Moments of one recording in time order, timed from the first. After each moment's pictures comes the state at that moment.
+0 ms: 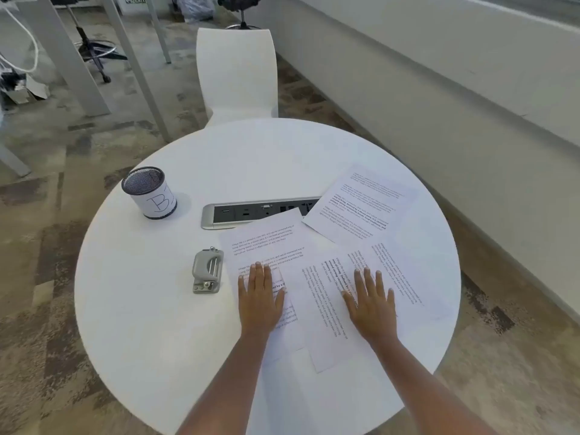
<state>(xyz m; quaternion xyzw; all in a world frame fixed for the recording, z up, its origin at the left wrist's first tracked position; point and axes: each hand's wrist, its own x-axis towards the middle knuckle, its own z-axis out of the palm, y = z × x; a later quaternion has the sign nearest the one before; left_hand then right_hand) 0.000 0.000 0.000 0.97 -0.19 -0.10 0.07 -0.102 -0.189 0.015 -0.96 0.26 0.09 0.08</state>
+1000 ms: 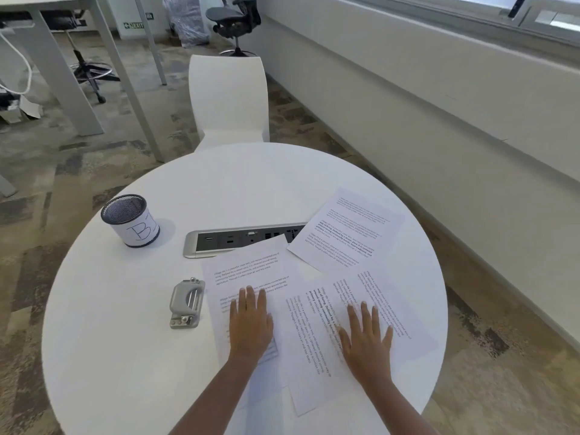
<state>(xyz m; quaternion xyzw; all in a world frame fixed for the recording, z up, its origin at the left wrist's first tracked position) 0.011 -0.024 0.016 0.97 -0.21 -0.09 0.03 -0.107 -0.193 0.033 -0.93 0.32 0.11 0.13</state>
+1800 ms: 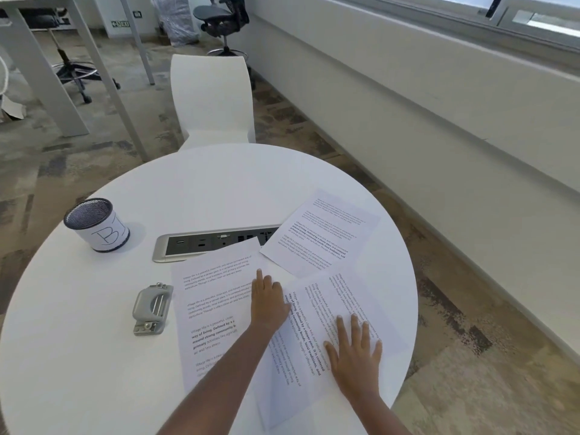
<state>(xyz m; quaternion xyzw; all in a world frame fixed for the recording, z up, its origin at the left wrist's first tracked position) 0.020 -0.130 0.028 0.96 -0.23 -0.15 0.11 -0.141 -0.225 0.031 -0.94 0.32 0.11 0.10</state>
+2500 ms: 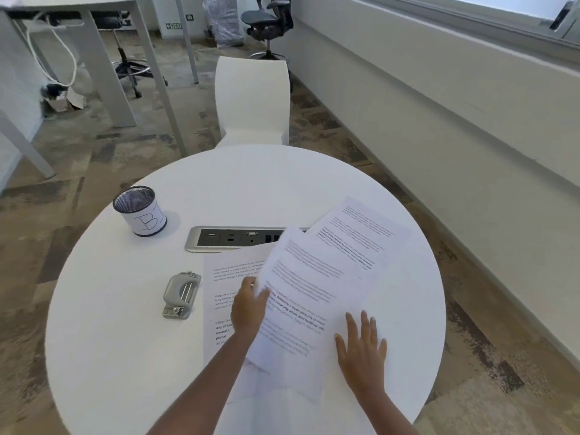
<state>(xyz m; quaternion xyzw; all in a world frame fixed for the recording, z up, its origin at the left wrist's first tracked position) 0.025 -0.068 0.044 0.89 0.06 -0.09 0.44 -0.108 -0.227 0.024 -0.95 0.28 0.08 0.13</state>
